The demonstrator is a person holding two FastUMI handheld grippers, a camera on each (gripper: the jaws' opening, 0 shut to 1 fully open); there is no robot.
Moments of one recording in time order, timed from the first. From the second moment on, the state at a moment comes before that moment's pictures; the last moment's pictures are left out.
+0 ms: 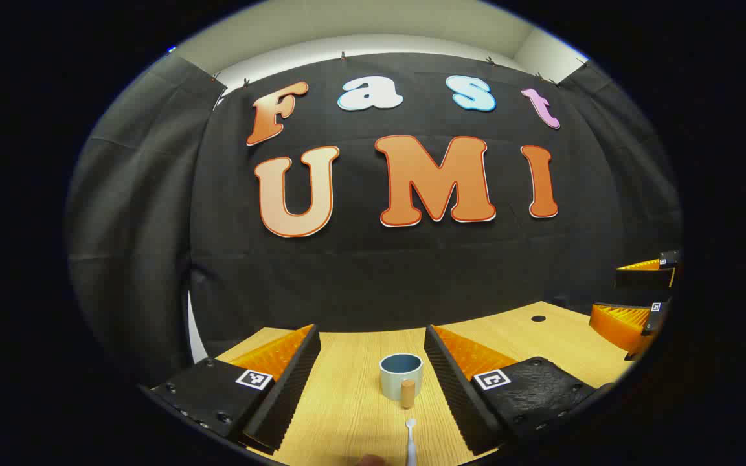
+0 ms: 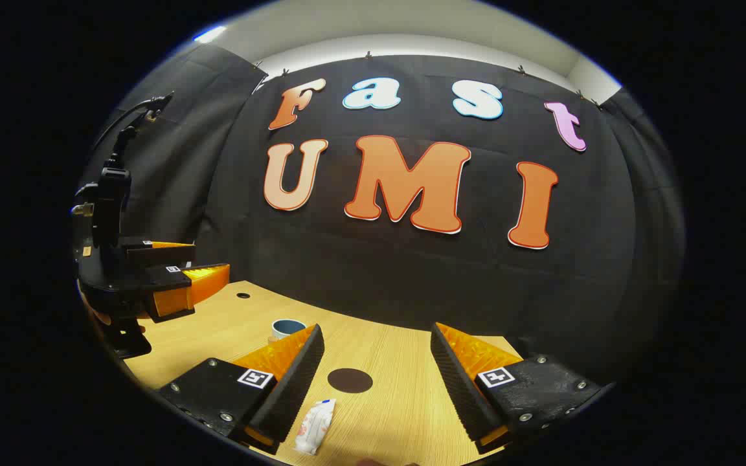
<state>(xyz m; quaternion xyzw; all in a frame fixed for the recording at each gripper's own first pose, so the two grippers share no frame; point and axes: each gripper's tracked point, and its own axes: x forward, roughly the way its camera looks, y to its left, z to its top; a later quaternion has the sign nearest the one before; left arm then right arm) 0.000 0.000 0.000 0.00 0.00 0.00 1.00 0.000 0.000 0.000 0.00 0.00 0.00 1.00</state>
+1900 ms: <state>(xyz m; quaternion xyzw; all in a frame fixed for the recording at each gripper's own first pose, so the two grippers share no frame) 0.024 -0.044 -0.111 -0.03 0.30 -0.11 0.95 0.014 0.044 -0.077 0.00 0.18 0.06 0.98</state>
